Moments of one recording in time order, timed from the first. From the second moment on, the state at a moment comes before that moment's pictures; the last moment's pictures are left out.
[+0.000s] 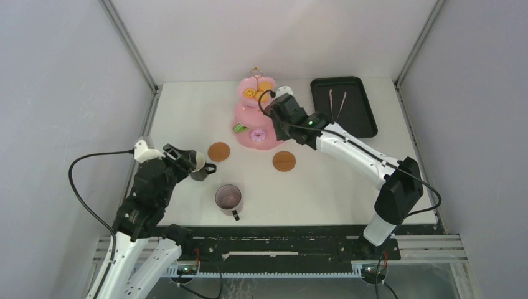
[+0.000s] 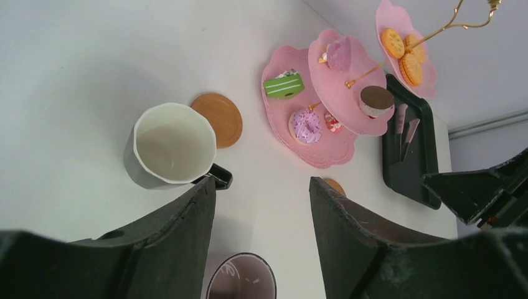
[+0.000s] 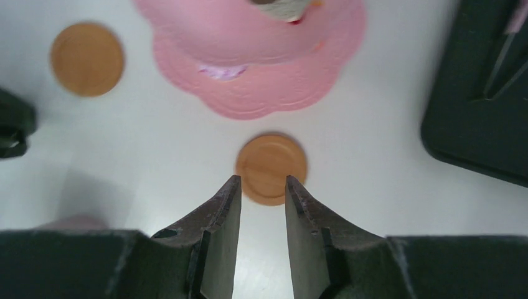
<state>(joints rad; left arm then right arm) -0.36 0.49 0.79 -0.64 -0.38 -0.76 0.73 1.67 1.54 -0.66 0.32 0.27</state>
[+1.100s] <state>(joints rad) -0.36 0.33 0.77 -0.83 -0.36 -0.79 1.40 1.81 1.55 -0.79 0.30 0.58</state>
